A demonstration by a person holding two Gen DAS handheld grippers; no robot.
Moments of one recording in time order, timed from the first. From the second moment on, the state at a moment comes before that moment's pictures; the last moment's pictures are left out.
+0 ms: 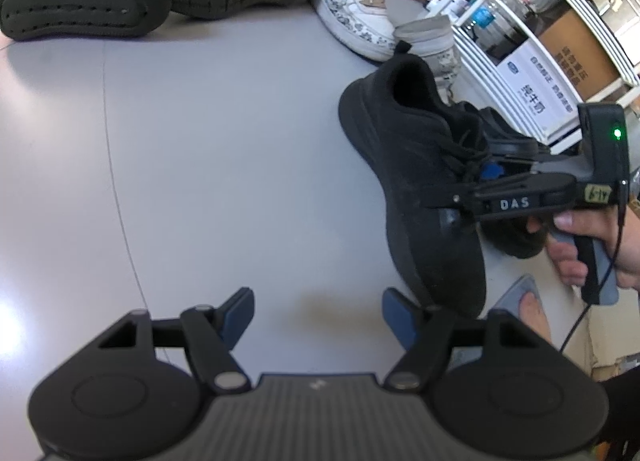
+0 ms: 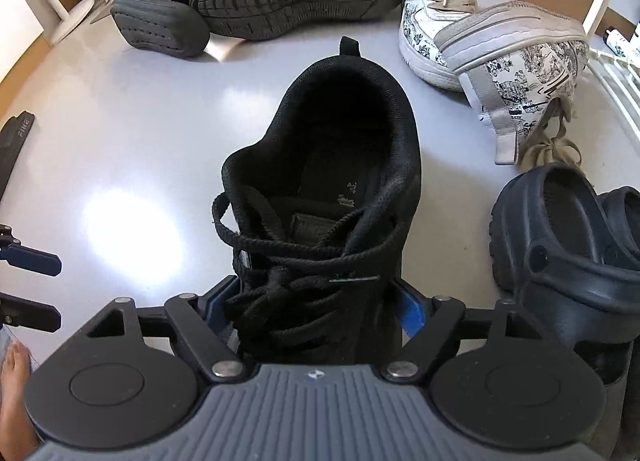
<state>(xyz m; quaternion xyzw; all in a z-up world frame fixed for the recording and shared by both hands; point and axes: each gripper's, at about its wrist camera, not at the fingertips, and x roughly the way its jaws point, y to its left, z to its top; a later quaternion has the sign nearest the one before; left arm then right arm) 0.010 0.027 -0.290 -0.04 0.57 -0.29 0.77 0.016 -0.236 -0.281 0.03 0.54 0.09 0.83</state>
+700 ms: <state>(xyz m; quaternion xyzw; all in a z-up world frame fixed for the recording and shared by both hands) 0.015 0.023 -0.293 -0.03 0.58 -0.29 0.76 -0.007 -0.274 -0.279 0.01 0.55 0.07 0.83</state>
